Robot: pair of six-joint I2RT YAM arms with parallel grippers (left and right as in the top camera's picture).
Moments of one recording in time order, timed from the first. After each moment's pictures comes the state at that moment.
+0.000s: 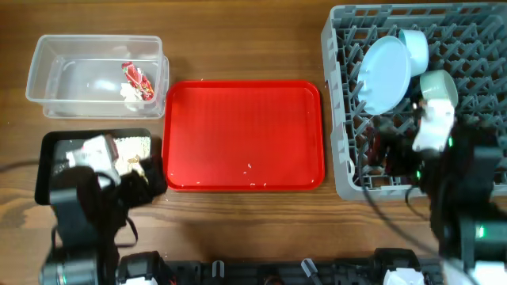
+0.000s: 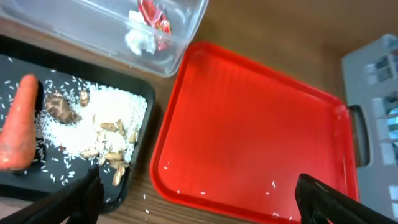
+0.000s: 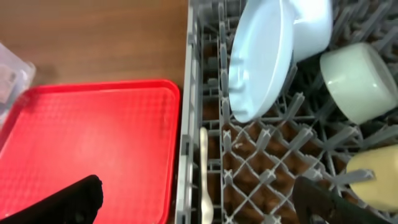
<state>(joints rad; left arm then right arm) 0.13 0.57 0.83 -0.97 0.16 -0.29 -0.05 0.75 0.94 -0.85 -0.17 0.06</state>
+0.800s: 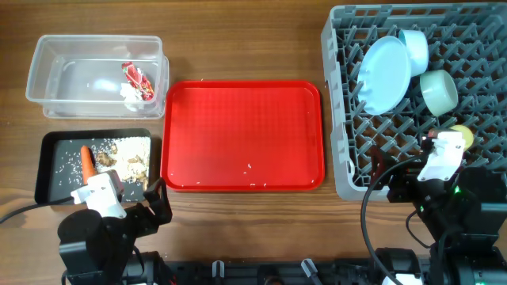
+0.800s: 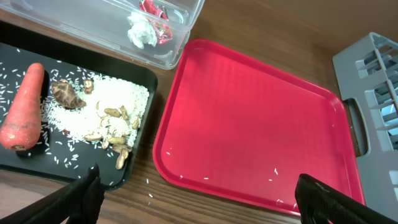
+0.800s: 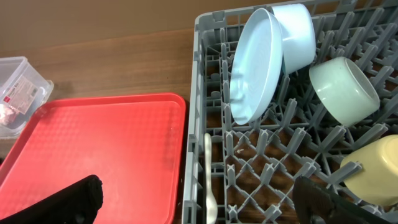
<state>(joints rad) 0.13 0.30 0.73 -1.06 0.16 -0.29 -0.05 0.54 0.88 -0.88 -0.17 0.08</state>
